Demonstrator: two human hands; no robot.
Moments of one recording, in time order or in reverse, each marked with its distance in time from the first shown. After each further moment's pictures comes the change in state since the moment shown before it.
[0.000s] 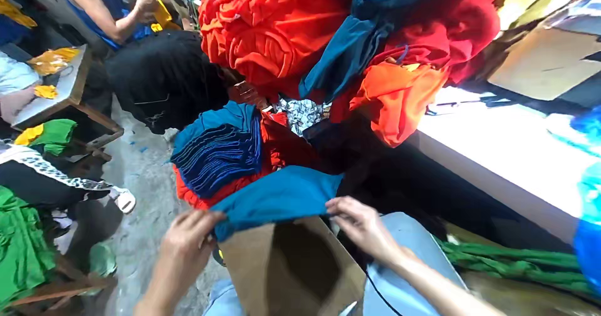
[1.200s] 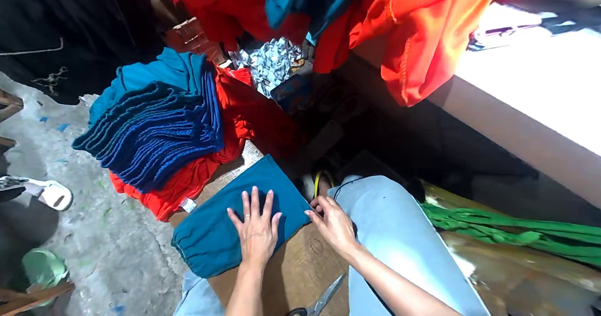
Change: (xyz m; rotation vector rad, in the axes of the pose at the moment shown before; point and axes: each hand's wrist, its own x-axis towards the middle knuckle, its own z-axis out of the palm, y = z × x) left_hand -0.038 0.055 0.244 -0.005 -0.165 -0.225; right_hand -0.046 0.025 0.064 -0.260 -0.159 0.802
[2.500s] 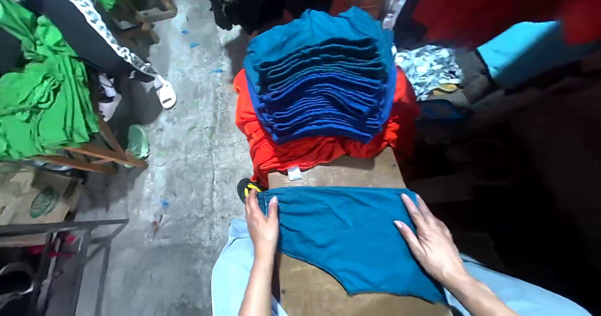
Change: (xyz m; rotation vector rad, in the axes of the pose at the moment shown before) left_hand -0.053 -0.122 -0.063 -0.618 0.293 -1.131; right_hand 0.097 -0.001 0.028 -0.356 -0.020 -0.601
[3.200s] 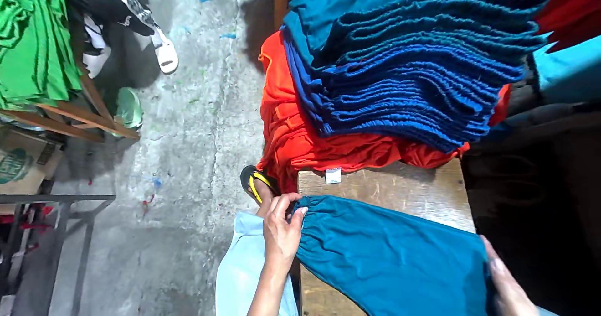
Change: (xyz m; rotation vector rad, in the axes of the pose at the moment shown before) left_hand 0.019 -0.021 -0.014 -0.265 -0.104 0.107; right_hand -0.029 -0.017 -0.024 0.548 -0.107 0.432
